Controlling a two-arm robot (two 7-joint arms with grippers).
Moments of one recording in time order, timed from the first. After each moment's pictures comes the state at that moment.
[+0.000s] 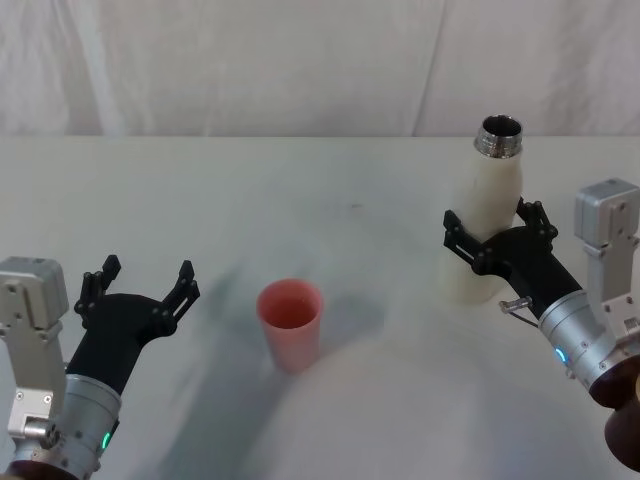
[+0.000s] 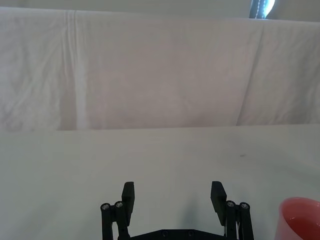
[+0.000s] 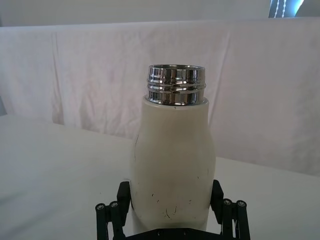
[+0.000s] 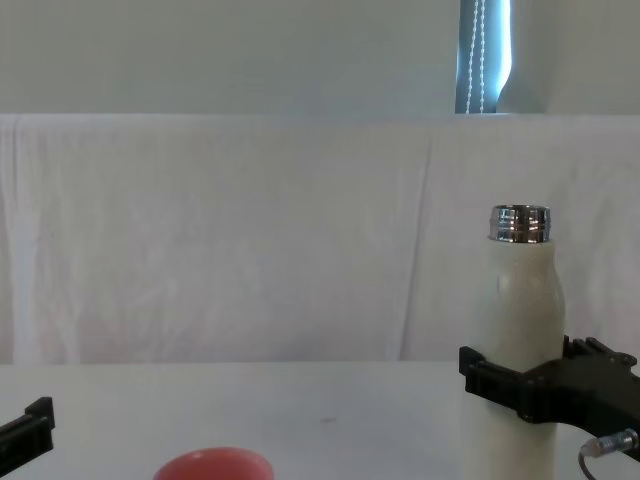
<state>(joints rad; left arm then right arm) 0.27 0.24 0.04 -1.85 -0.25 -0.02 -0.02 0.13 0.14 -0.23 -1.48 0.14 -0.09 0.22</state>
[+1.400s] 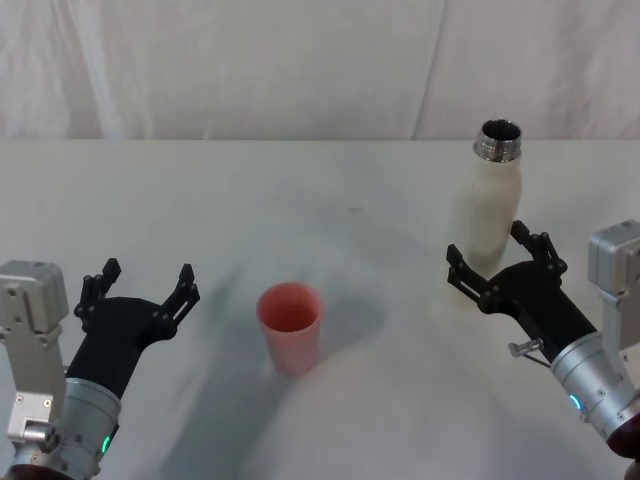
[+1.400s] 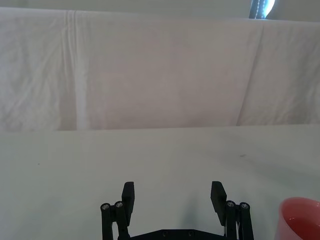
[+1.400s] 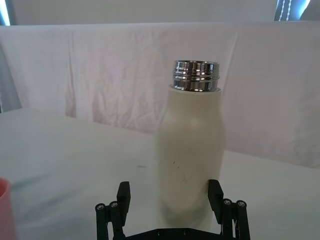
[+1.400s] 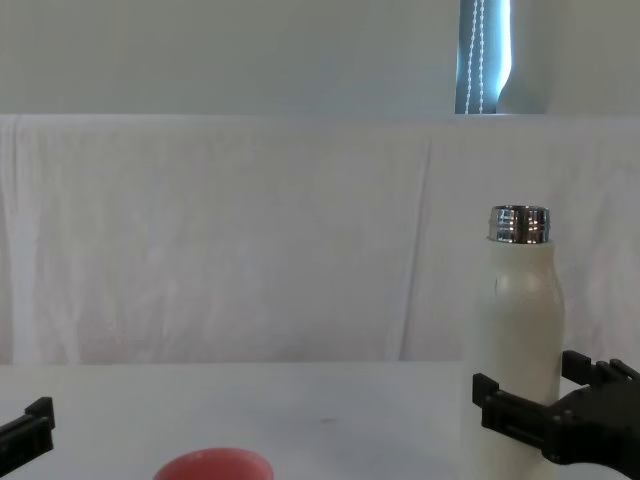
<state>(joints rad) 0.27 0.24 0.04 -1.85 -0.25 -0.02 -0.02 0.00 0.18 -0.23 -1.62 0.14 -0.09 0.22</state>
